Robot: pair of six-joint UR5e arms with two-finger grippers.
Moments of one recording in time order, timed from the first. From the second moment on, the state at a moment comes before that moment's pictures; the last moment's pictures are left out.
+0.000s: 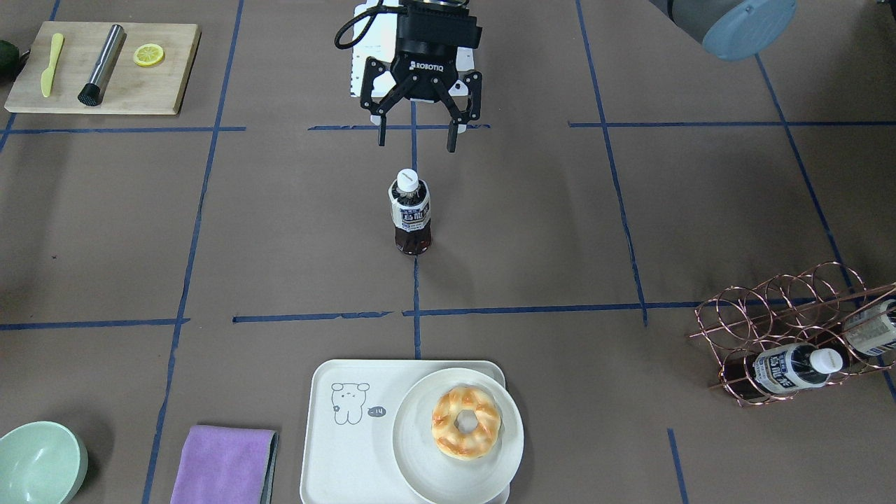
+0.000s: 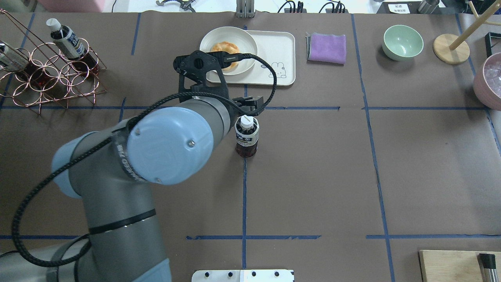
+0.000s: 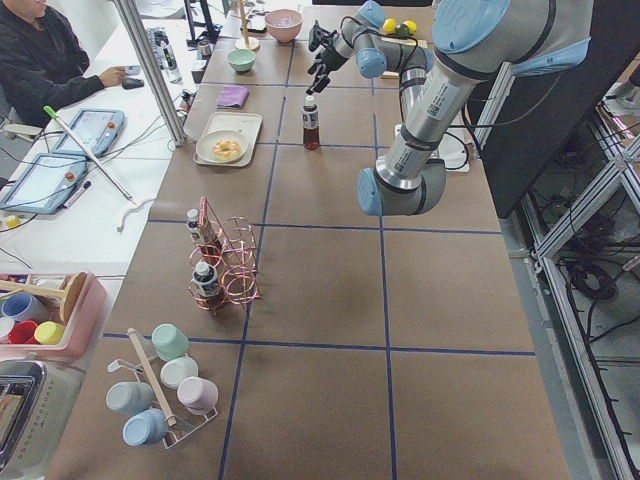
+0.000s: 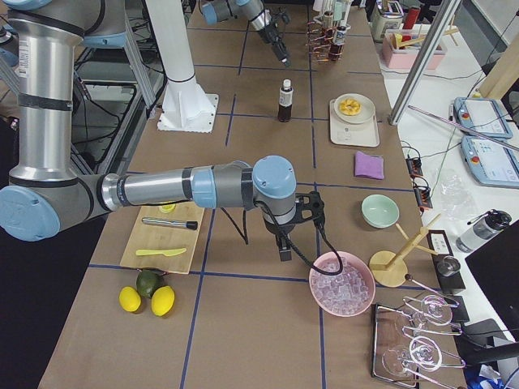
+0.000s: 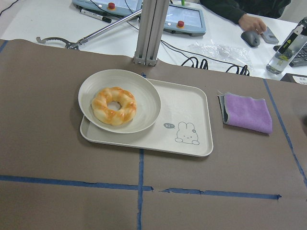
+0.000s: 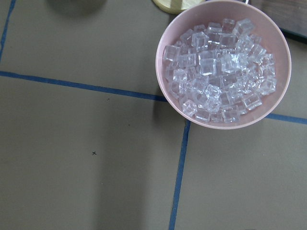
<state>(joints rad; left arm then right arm) -0.43 -2.33 -2.04 -1.42 -1.29 -1.33 1.65 -1.68 1.87 -1.64 2.41 -0.14</state>
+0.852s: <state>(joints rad) -0.73 -1.91 -2.23 -1.38 -1.68 -0.98 1.36 -1.43 2.03 -1.65 2.34 0.39</state>
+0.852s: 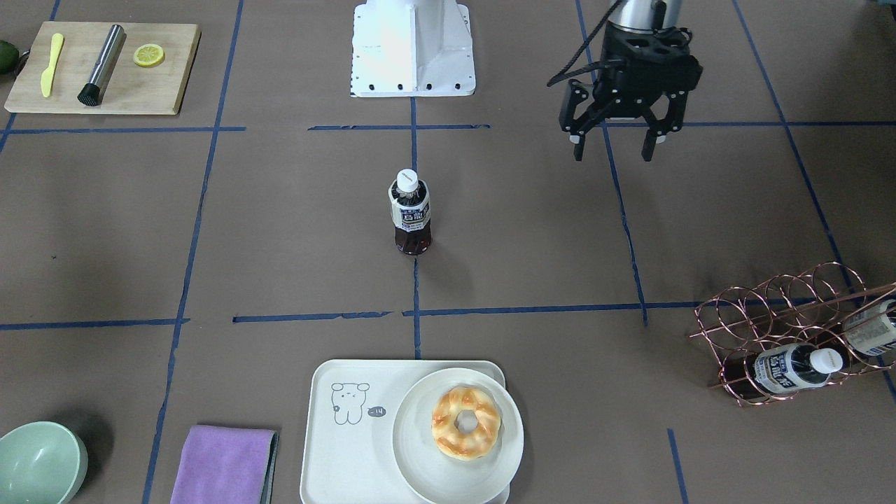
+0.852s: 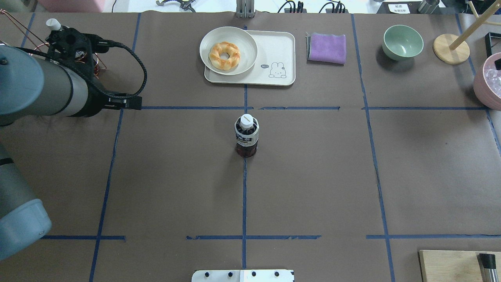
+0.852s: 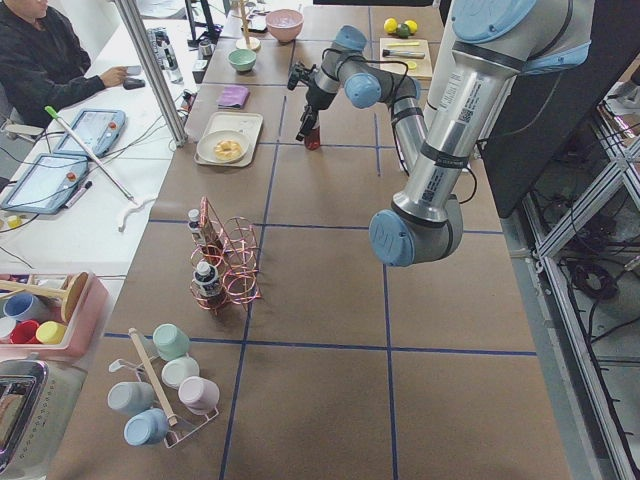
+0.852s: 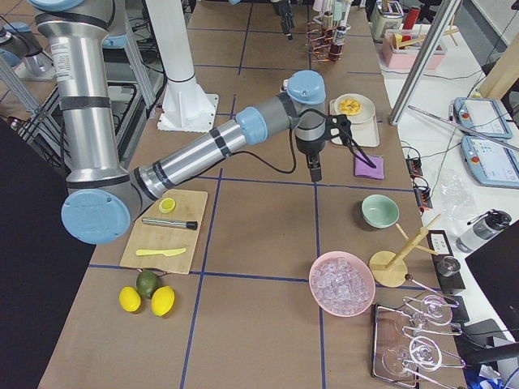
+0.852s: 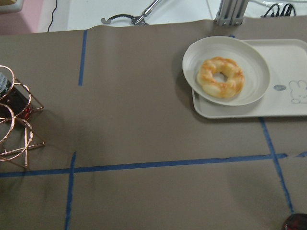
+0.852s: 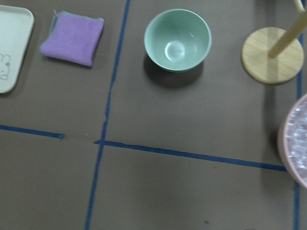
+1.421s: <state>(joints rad) -0.96 -1.68 -2.23 -1.39 -1.94 -0.65 1.01 -1.07 2.07 -1.84 2.17 0.90</state>
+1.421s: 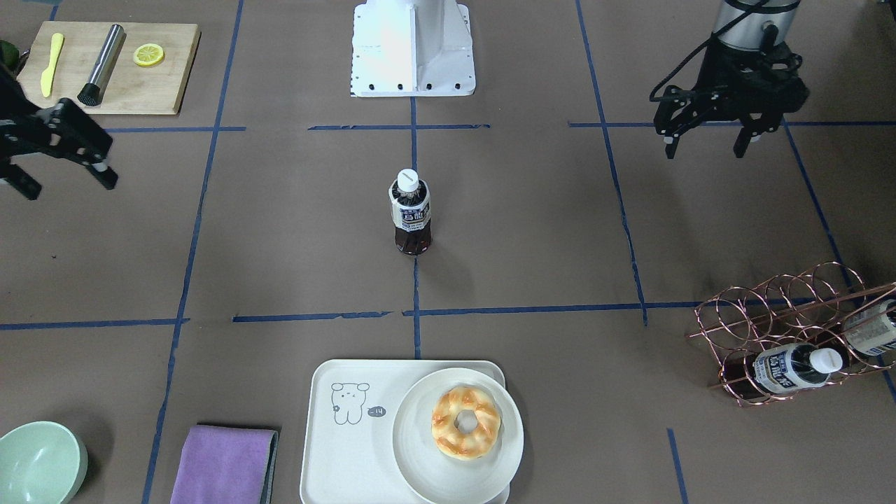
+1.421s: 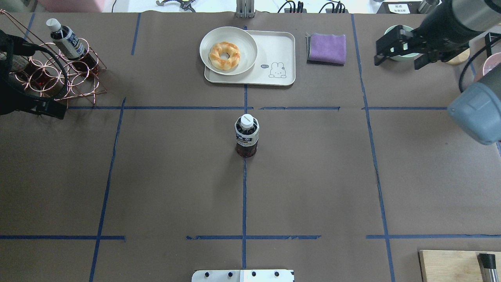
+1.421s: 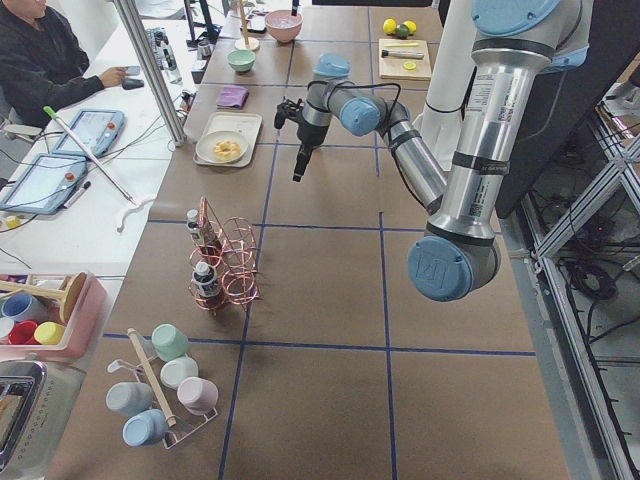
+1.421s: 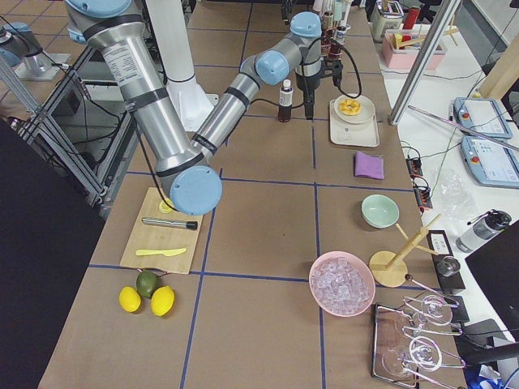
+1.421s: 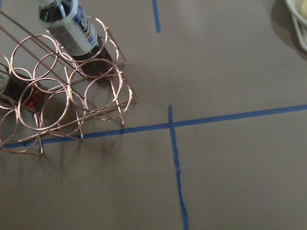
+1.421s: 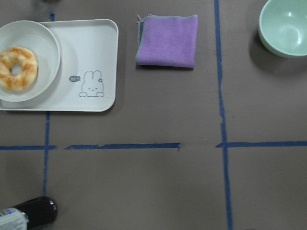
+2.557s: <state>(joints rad) -1.41 -1.63 -1.84 -1.39 -2.20 0.06 0.63 -0.63 1.75 -1.90 1.91 1.27</state>
